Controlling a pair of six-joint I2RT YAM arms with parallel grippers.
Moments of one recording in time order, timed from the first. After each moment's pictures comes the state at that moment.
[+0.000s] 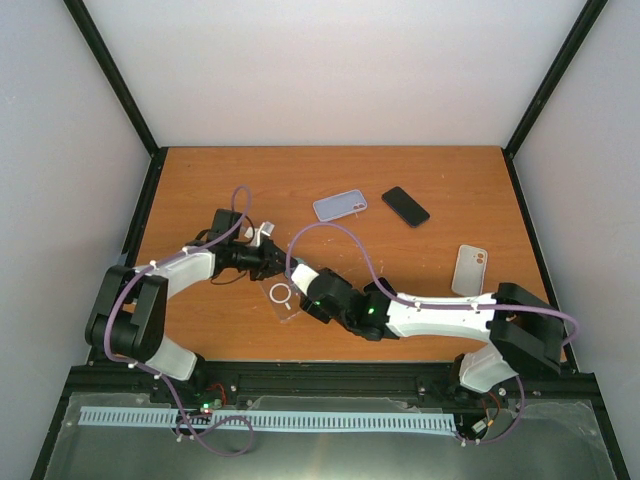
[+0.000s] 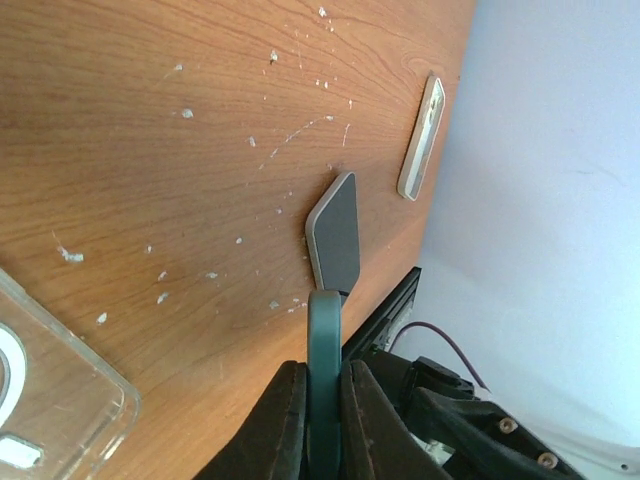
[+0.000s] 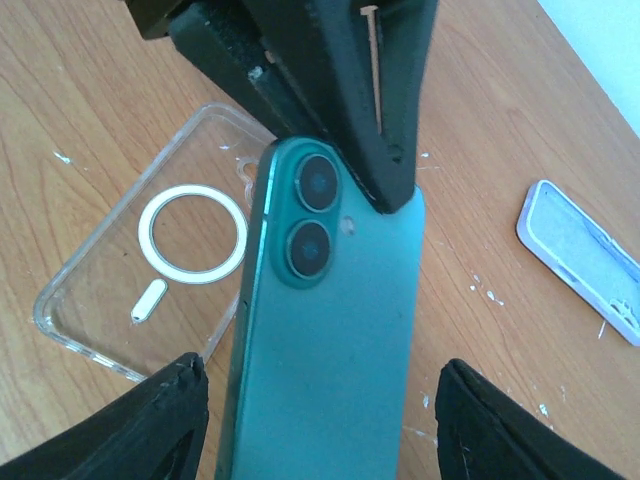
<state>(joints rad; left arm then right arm) -0.27 1.50 0.73 -0.17 0.96 -0.77 1.20 1.49 0.82 -0.04 0.45 -0.14</state>
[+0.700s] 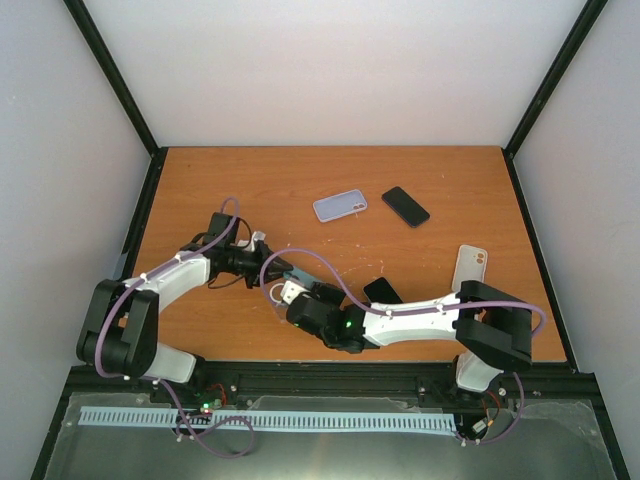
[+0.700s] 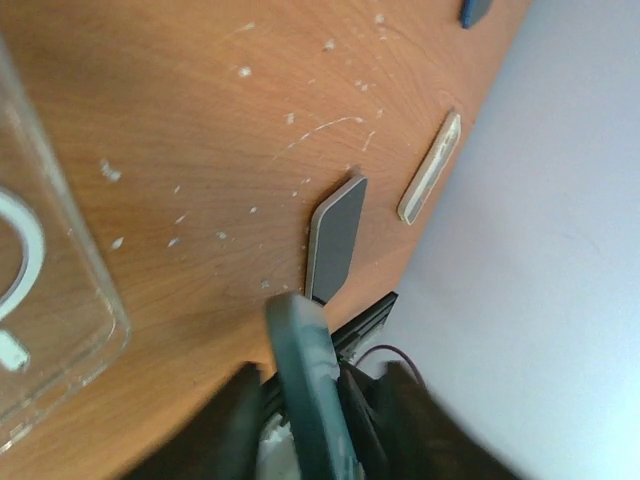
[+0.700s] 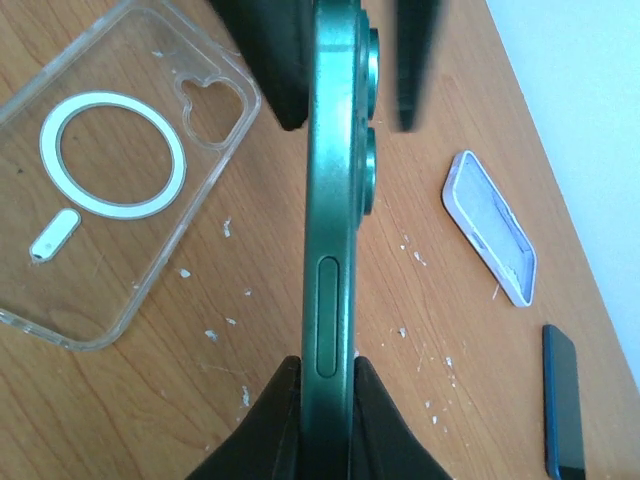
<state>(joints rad) -0.27 1.42 0.71 -0.28 0.89 -1.02 1.30 1.63 0.87 -0.10 0.76 -0.24</state>
